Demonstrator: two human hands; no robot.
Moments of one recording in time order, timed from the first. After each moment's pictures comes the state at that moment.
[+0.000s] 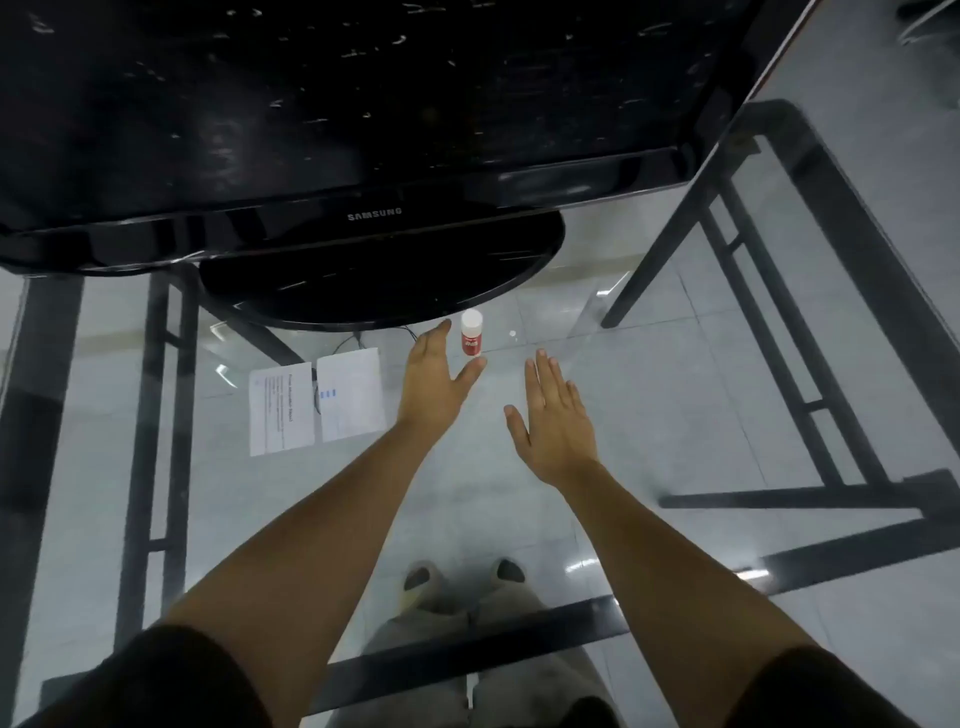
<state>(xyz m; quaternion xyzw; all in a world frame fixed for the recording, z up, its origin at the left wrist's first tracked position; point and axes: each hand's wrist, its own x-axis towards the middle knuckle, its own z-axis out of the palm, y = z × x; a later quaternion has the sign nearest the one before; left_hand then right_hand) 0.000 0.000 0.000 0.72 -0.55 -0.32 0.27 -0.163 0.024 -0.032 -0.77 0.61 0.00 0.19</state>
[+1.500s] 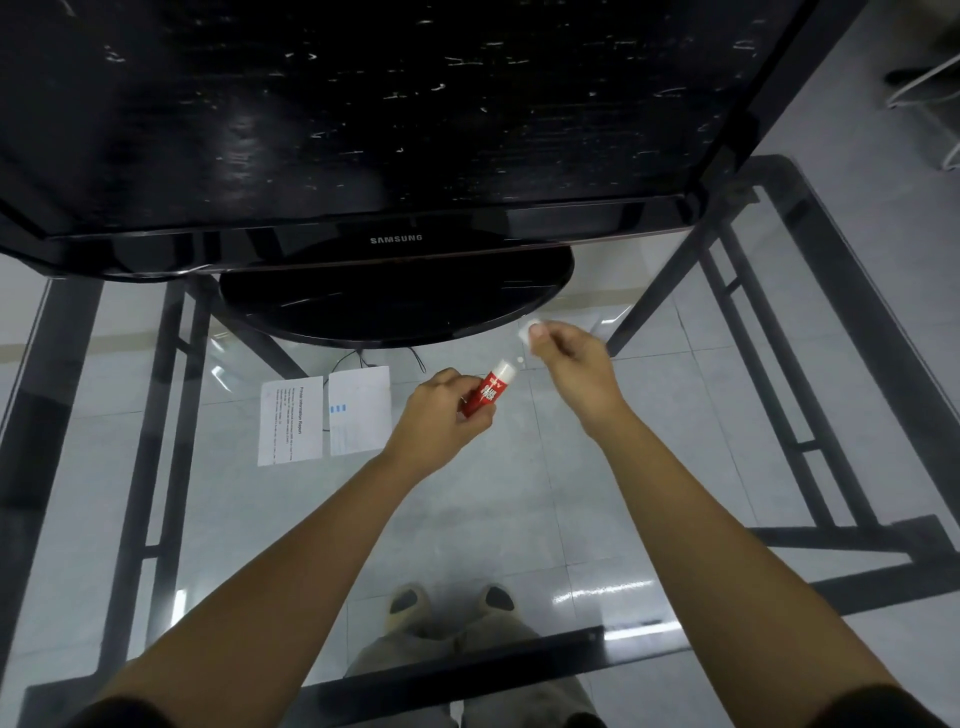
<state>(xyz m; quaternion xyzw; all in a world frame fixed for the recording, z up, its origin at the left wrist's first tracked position) 0.015 0.022 0.035 0.64 -0.67 -0.28 0.25 -0.153 -0.042 0.055 -0.55 0.59 -0.33 0.49</state>
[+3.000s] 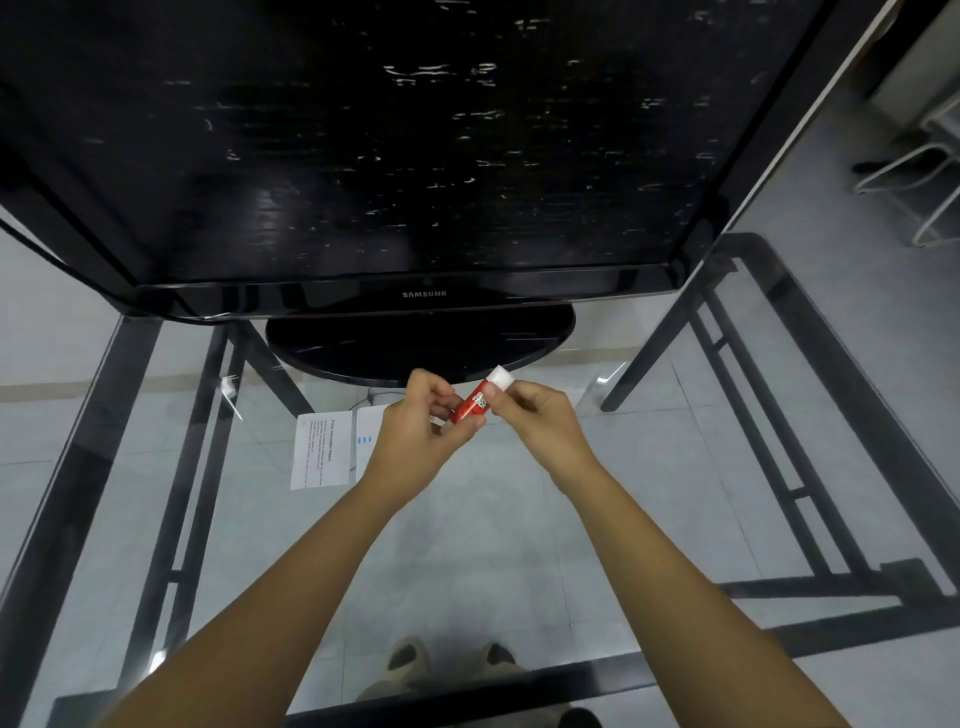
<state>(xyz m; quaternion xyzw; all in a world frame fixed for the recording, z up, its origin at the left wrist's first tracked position) 0.043 0.054 0.106 0.63 -0.55 -0.34 0.44 -0.111 0.007 0.107 -0.56 0.52 -0.32 0.56</state>
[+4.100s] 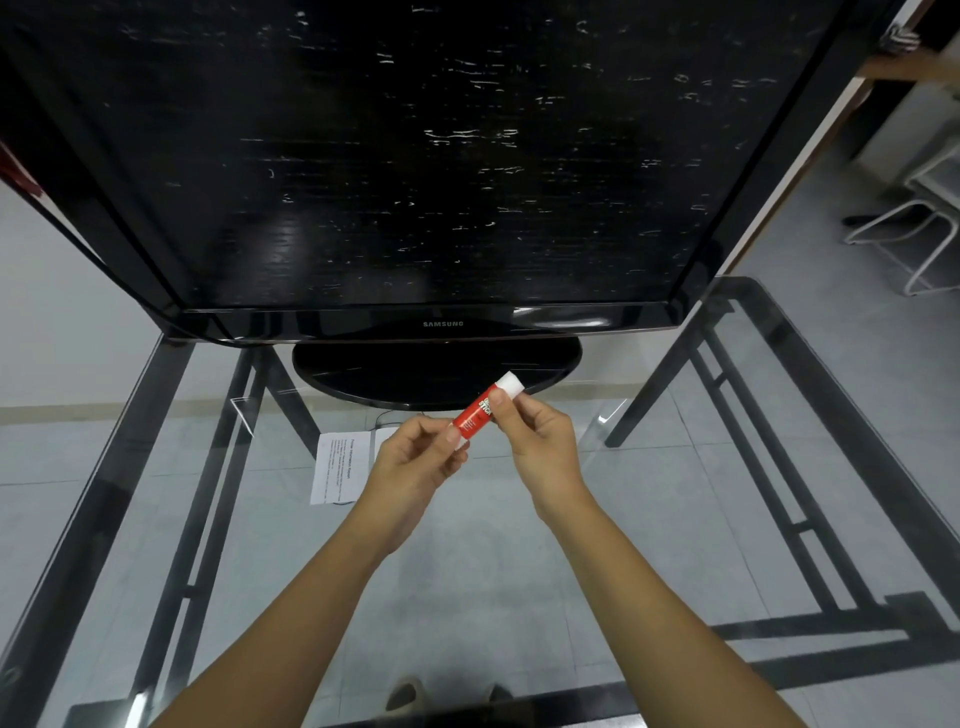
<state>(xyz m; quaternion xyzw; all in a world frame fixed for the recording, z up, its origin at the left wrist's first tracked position) 0.058 0.090 0.118 0.49 -0.35 -0.57 0.55 -0.081 0.041 0.139 -0.48 0.49 -0.44 0.58</state>
